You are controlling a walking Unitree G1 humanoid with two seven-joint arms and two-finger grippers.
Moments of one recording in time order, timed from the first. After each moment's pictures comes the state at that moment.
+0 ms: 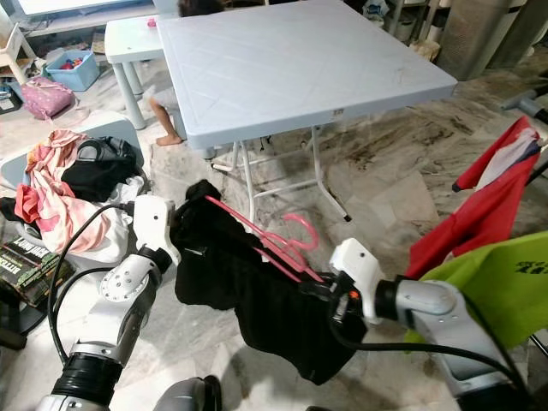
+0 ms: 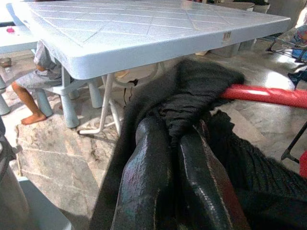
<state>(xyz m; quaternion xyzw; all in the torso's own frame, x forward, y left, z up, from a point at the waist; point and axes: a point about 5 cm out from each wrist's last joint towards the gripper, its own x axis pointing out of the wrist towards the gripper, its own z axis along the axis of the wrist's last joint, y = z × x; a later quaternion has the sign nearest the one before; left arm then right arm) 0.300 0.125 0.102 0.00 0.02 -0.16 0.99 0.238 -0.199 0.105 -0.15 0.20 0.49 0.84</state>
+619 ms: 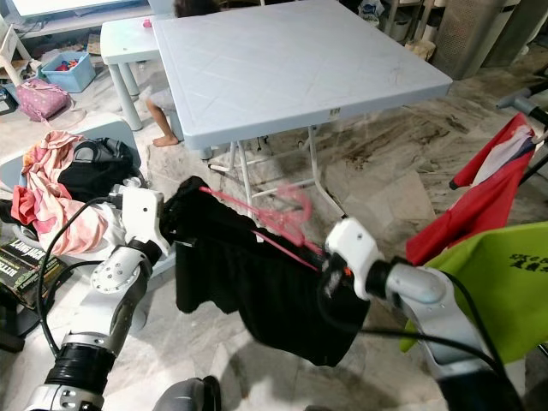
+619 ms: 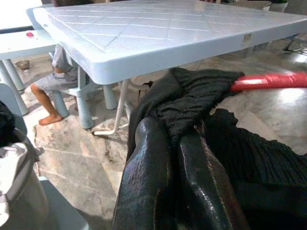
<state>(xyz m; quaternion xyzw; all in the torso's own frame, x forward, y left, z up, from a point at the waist) 0.309 0.140 0.106 0.01 0.02 -0.13 0.99 0.268 -0.184 0.122 -0.16 0.10 0.41 0.89</state>
